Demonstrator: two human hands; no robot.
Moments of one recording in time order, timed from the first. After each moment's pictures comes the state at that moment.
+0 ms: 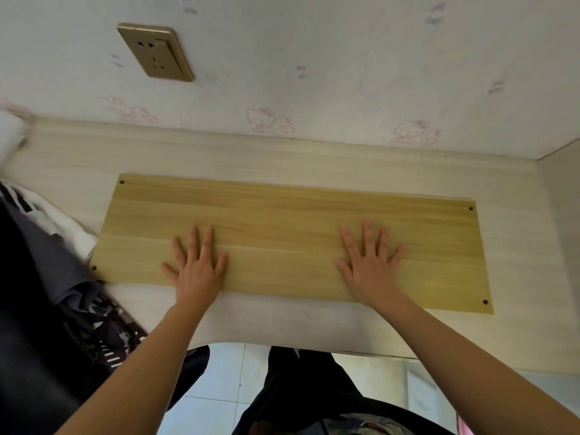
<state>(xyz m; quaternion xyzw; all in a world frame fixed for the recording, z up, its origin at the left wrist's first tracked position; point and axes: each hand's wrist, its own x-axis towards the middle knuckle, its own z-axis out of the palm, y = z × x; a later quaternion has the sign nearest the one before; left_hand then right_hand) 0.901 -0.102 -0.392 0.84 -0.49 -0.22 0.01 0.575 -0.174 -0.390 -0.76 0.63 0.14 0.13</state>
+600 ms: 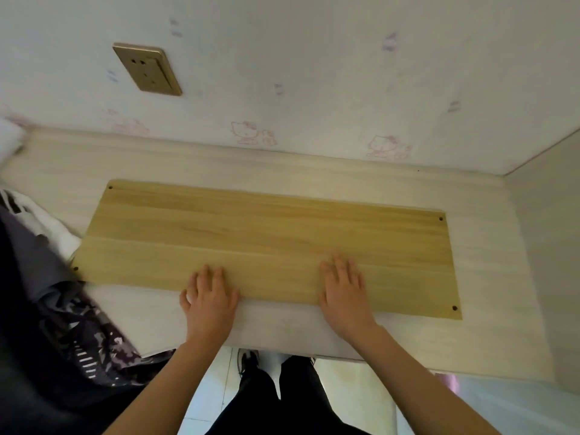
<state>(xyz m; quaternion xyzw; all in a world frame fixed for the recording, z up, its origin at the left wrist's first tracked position) 0.811 -0.059 -0.380 0.85 -0.49 -0.19 0.00 0.568 -0.131 -0.365 -0.78 0.58 0.11 0.21</state>
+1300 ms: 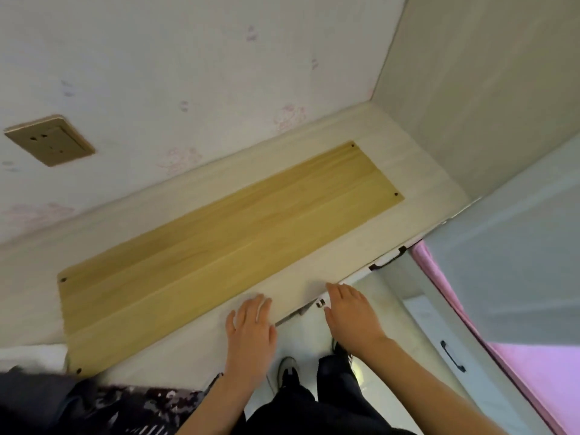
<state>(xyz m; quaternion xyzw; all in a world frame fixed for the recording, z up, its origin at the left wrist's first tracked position) 0.851 0.004 -0.375 0.53 -0.83 -0.16 0.00 0.643 0.043 -0.332 -0.61 0.75 0.05 0.24</state>
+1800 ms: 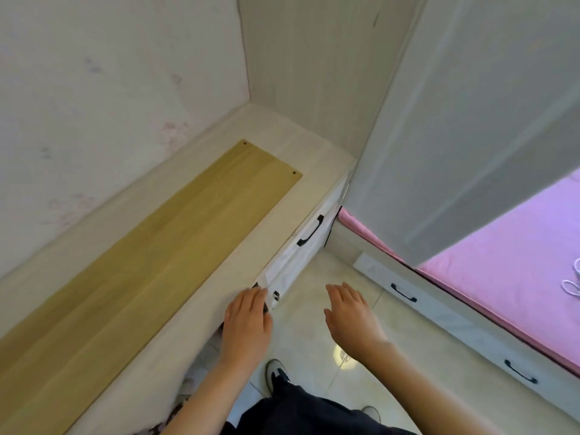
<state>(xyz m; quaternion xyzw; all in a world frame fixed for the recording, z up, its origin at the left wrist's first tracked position) 0.778 0.036 -0.357 0.33 -0.92 -0.18 0.06 0.615 0.181 -0.317 -0.45 0.87 -0.02 0.21</state>
